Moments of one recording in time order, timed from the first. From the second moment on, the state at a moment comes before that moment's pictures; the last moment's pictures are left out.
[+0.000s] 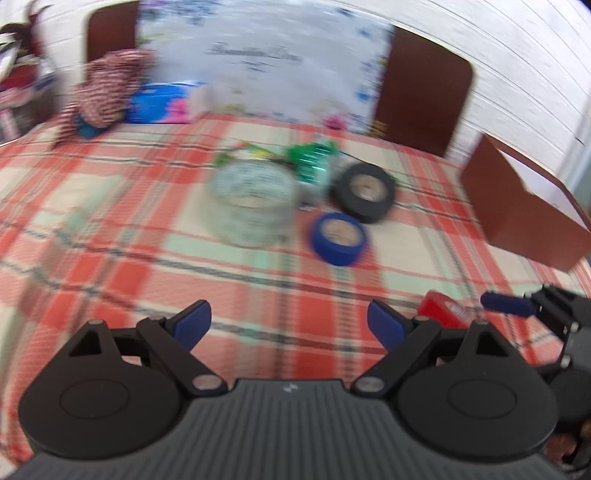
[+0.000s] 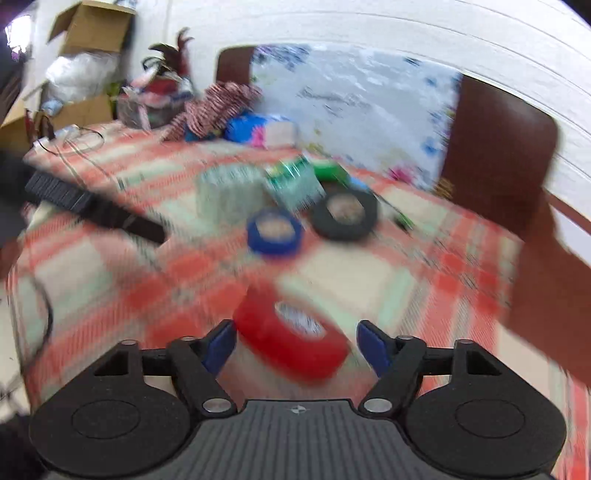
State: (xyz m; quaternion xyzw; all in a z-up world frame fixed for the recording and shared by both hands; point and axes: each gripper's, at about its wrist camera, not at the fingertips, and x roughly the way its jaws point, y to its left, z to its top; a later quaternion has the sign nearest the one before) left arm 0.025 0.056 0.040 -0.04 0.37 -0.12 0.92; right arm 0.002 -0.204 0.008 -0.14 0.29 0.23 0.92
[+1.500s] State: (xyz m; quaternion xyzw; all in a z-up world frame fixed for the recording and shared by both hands) left arm 0.124 -0.298 0.136 0.08 0.30 -0.34 0.89; right arm 0.096 -0.392 0.084 -0.09 0.13 0.02 0.99
